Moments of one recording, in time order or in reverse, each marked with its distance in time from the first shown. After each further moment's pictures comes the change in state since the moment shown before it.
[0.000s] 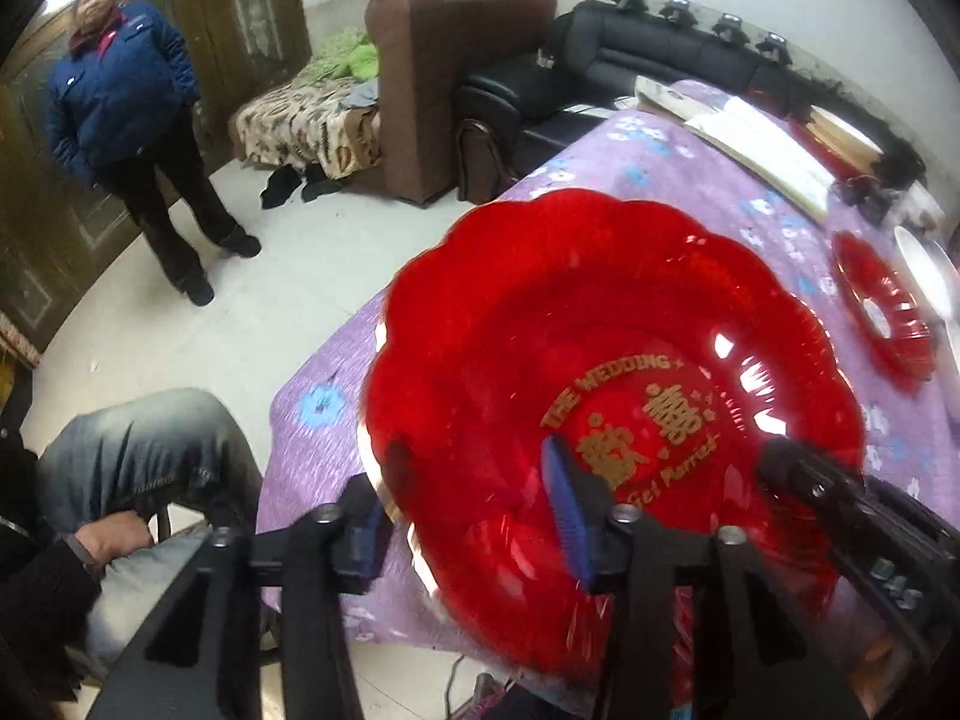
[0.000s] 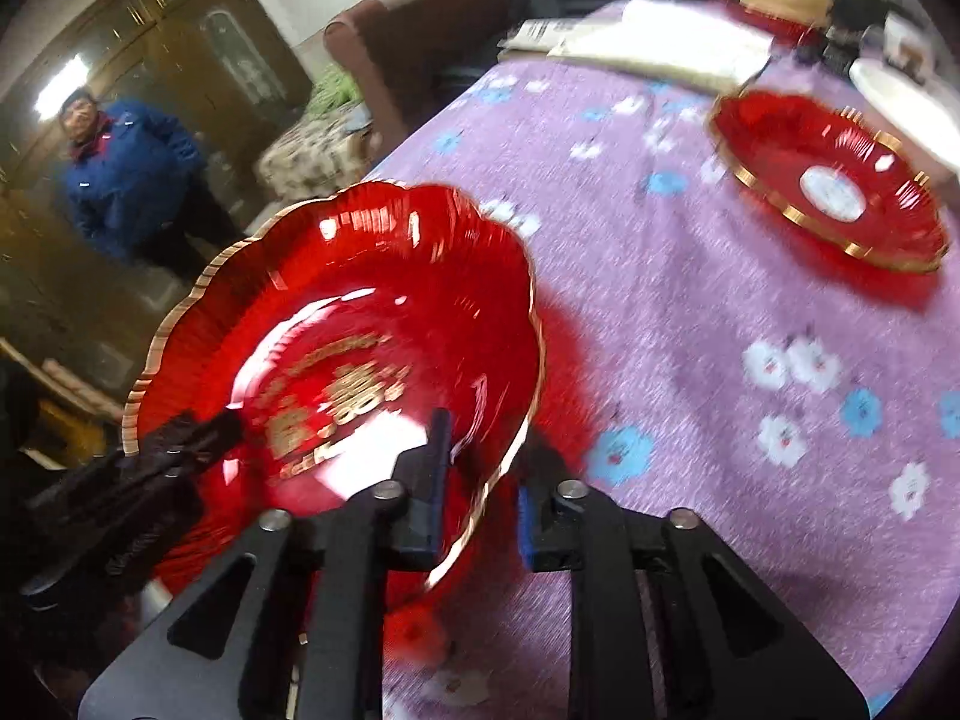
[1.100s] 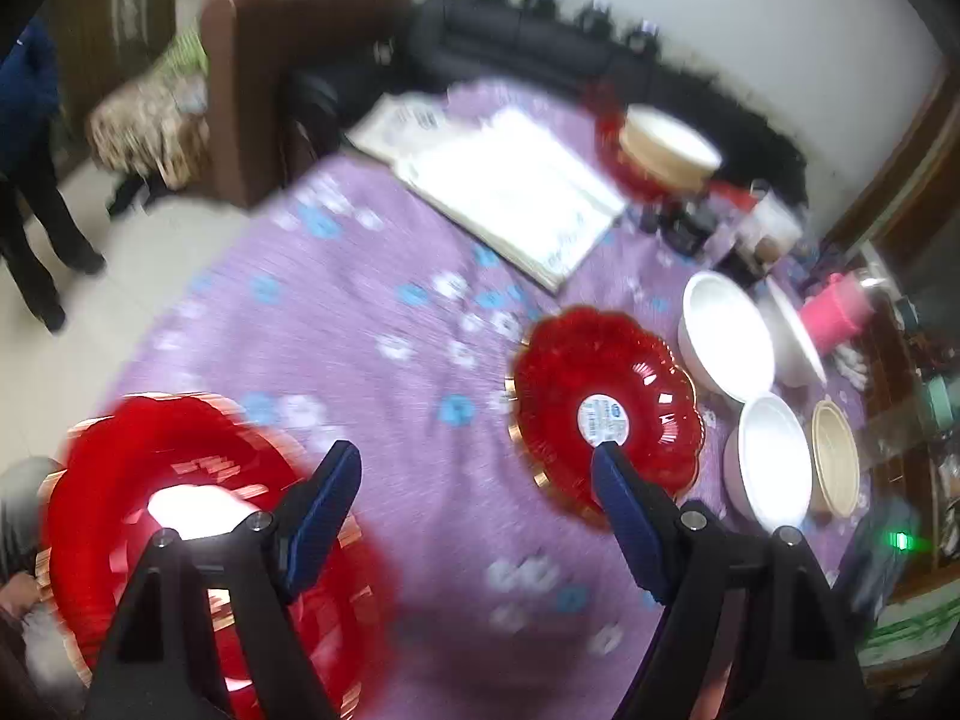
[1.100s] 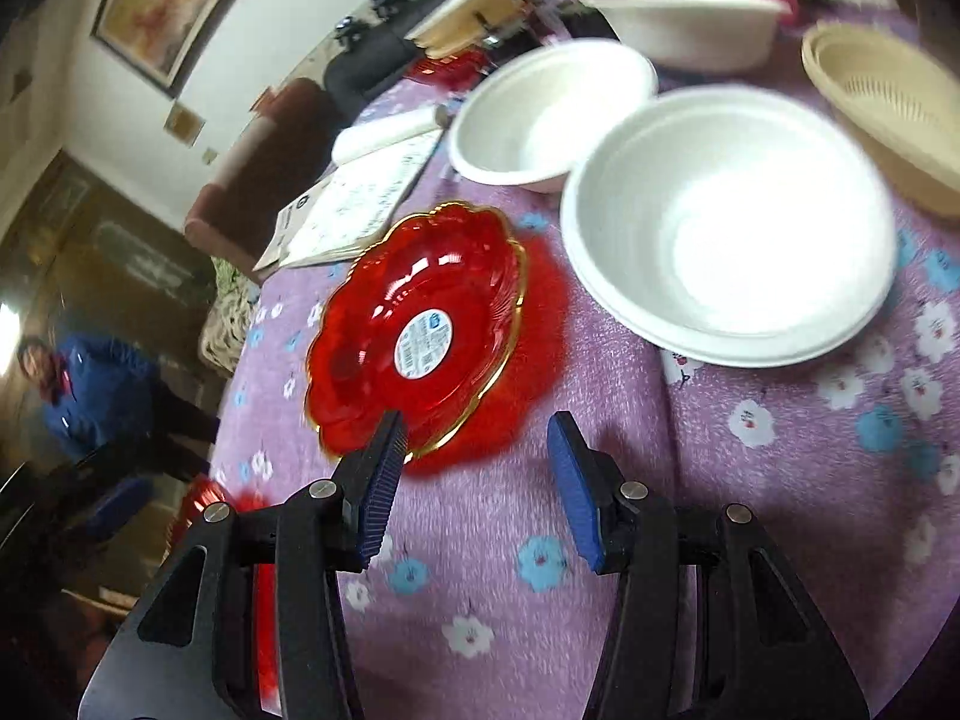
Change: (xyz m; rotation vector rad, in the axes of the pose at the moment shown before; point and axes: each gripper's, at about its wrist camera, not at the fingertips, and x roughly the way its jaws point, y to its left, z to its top) left arm -0.003 -0.186 0.104 0.052 0.117 -0.378; right arm -0.104 -0.200 0.025 0.491 -0.189 -0.055
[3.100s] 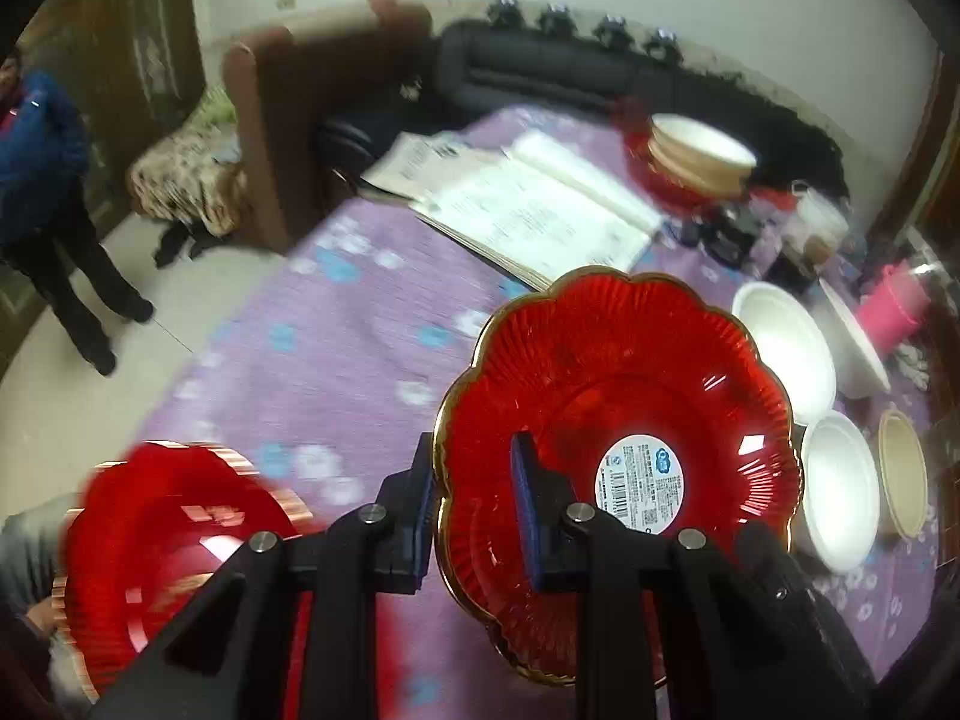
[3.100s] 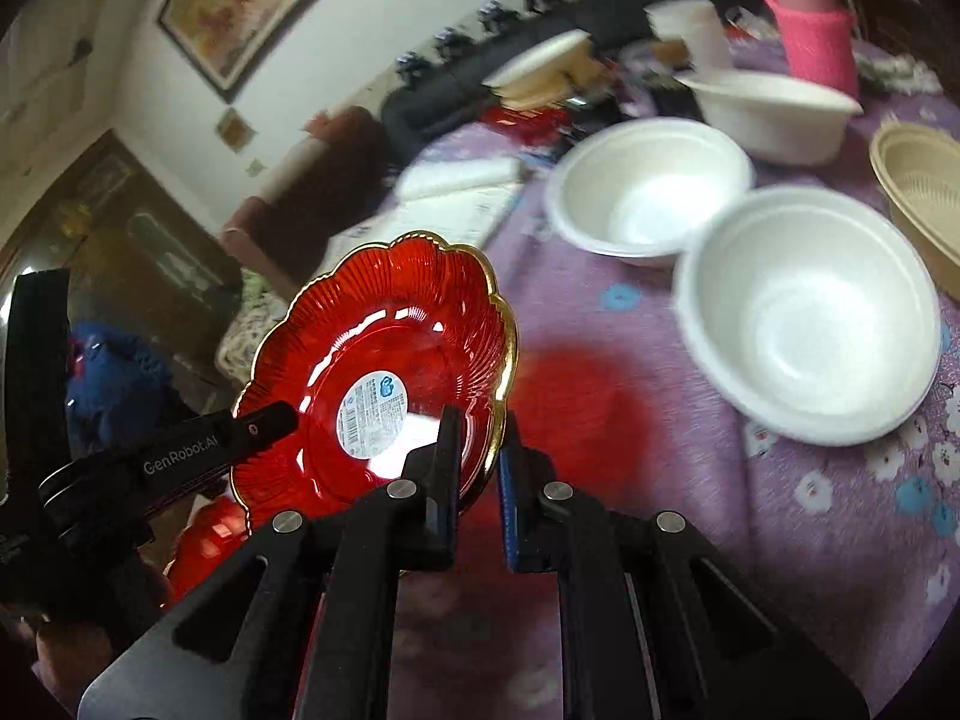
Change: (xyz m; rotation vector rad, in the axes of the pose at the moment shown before) left arm -0.011 -0.011 -0.009 0.071 -0.157 0.190; right arm -0.009 0.049 -0.003 -0.172 -0.152 0.056
